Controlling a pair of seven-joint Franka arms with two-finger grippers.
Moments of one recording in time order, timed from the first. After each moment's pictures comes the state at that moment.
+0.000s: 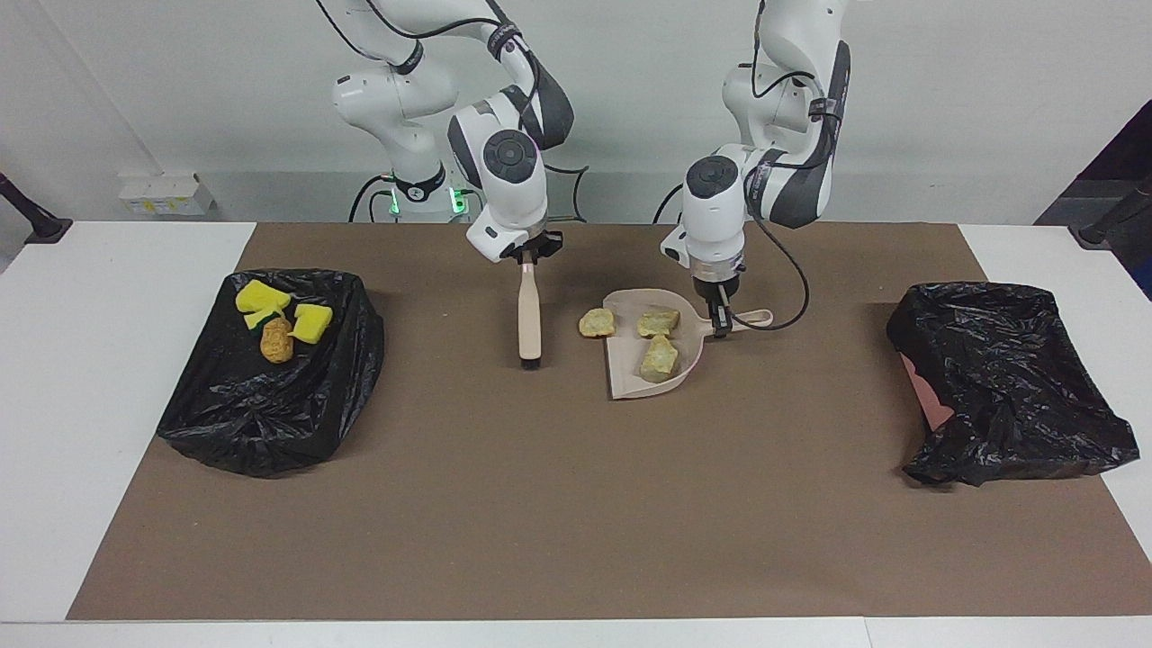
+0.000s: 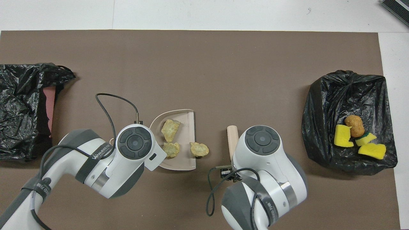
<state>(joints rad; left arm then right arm) -0.53 0.04 0.00 -2.23 0.31 2.18 0.89 0.36 0.01 0.22 -2.17 0.19 1.89 0.47</state>
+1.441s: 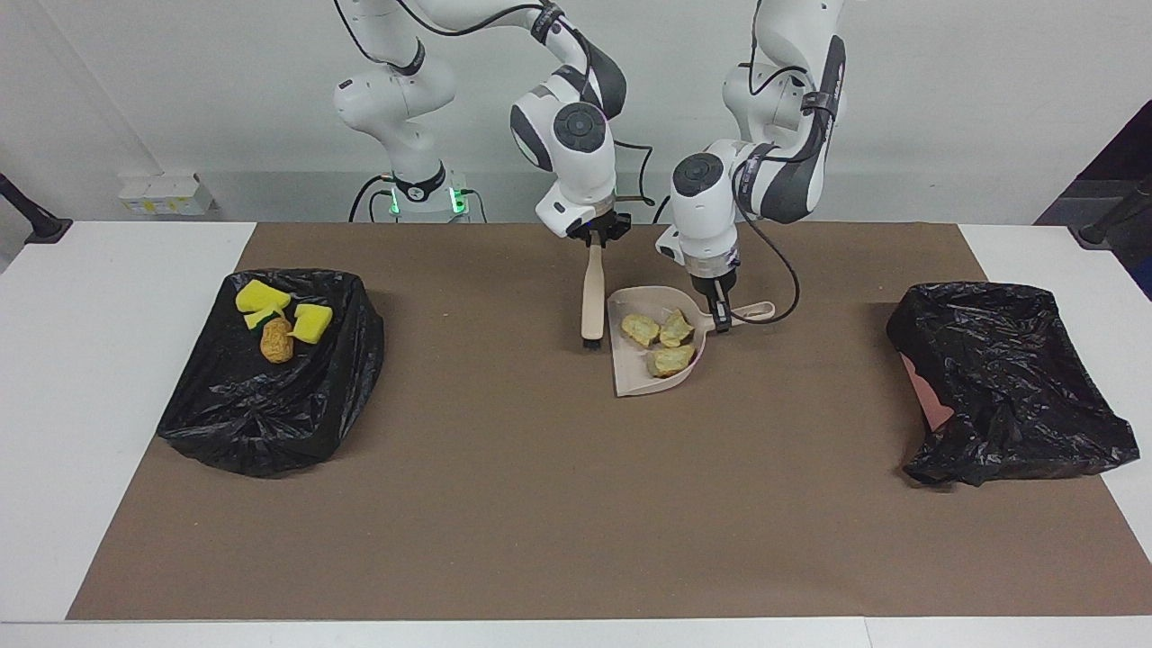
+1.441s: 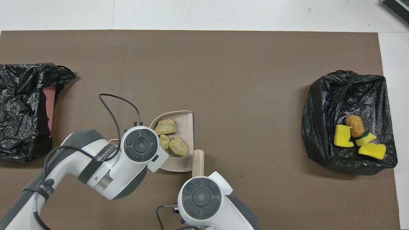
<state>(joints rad) -0.54 0.04 0.00 -2.23 0.34 2.17 0.85 0.67 -0.04 0.23 -2.14 0.29 1.91 0.82</state>
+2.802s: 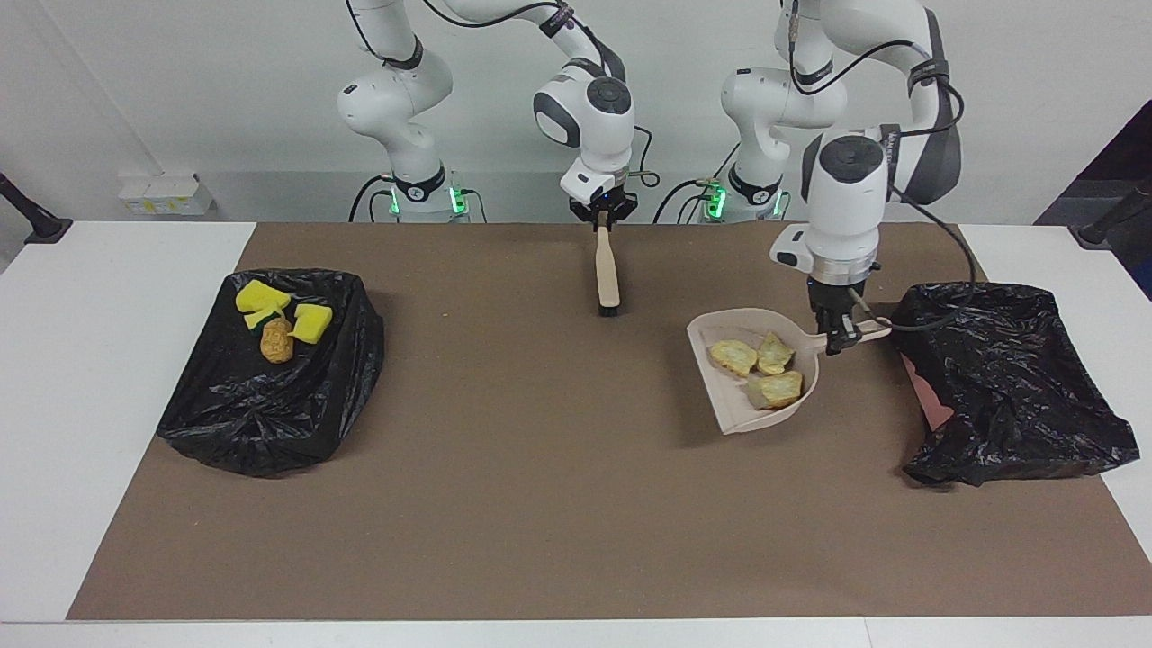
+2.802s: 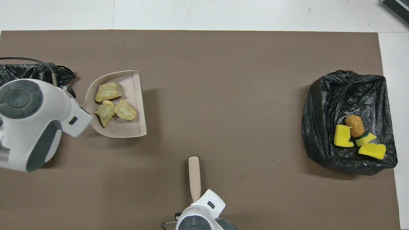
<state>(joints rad) -0.17 -0.01 0.03 -2.06 0.31 2.13 1.17 0.76 -0.02 0.22 -2.33 0.16 2.24 0.85</state>
